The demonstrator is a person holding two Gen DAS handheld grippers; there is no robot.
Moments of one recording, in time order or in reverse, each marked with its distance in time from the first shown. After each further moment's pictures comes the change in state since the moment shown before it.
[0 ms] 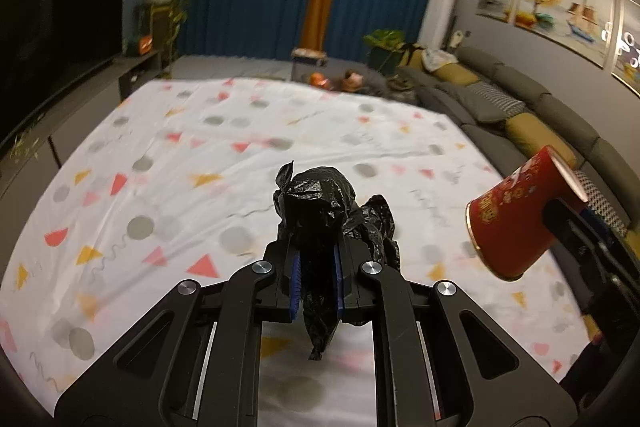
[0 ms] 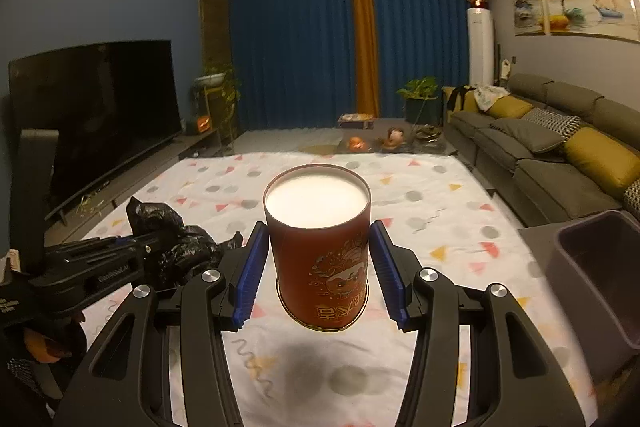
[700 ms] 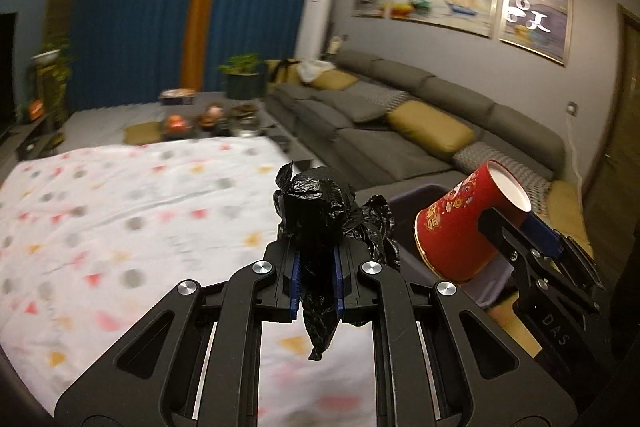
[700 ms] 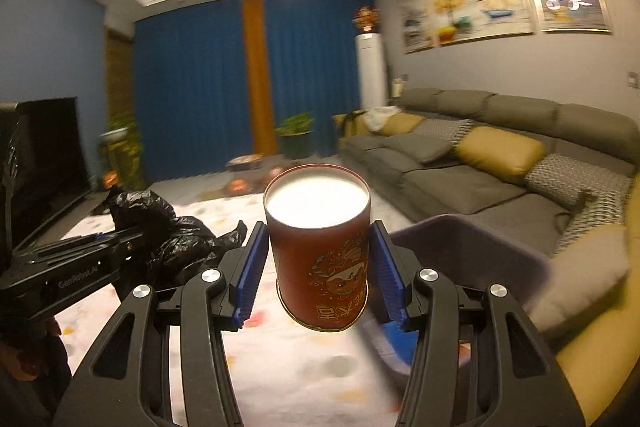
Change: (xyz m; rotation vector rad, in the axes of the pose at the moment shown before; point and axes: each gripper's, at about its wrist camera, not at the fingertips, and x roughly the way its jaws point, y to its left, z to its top) left arm -0.024 -0.246 0.002 0.221 -0.075 -0.368; right arm -0.119 -0.182 -0.002 0.147 -0.145 -0.358
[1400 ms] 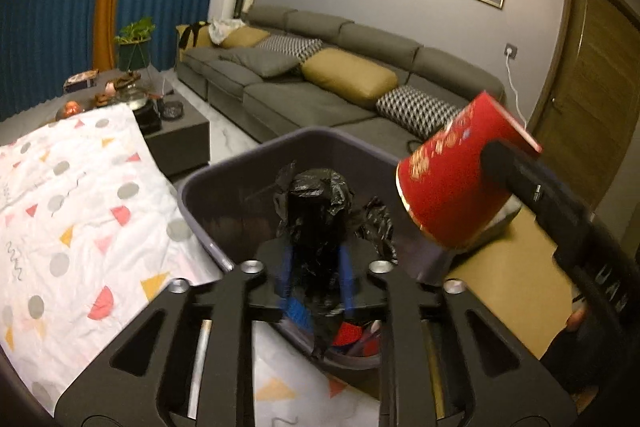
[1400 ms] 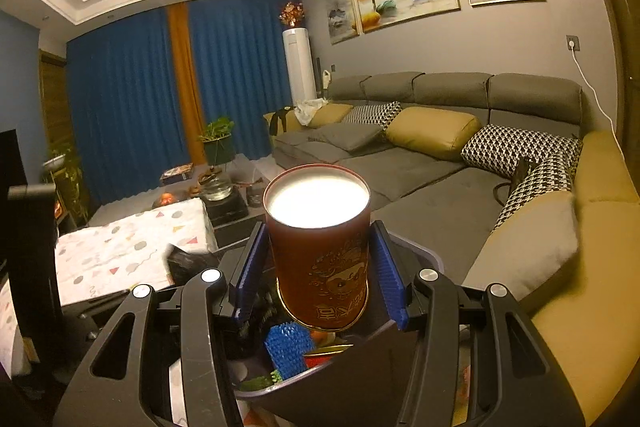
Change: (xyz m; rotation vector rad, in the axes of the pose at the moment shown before) left arm 0.130 -0.121 -0.045 0.113 0.172 -0.241; right arm 0.009 -0.113 -0.020 0.120 0.023 -0.183
